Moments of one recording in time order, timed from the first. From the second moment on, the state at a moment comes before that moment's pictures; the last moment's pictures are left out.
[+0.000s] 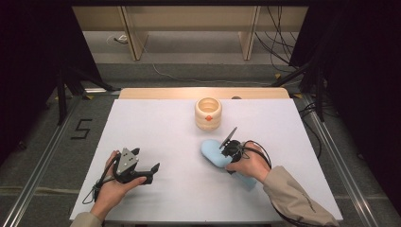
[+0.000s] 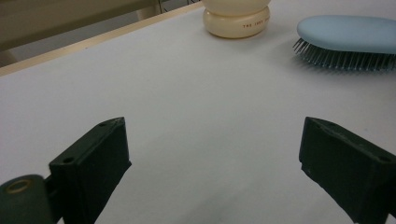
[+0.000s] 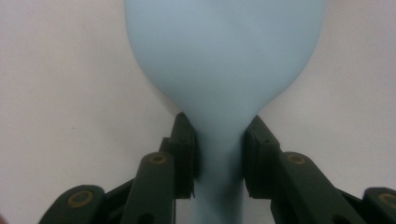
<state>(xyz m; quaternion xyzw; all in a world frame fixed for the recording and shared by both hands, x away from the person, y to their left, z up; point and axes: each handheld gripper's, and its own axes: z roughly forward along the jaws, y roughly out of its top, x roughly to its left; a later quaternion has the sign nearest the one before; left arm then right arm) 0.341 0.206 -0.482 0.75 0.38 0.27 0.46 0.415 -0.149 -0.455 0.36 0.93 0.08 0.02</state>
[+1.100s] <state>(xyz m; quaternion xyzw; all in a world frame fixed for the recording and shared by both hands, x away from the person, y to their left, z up) 0.341 0.206 -0.481 0.75 0.39 0.27 0.46 0.415 -0.156 -0.443 0.38 0.92 0.13 0.01</state>
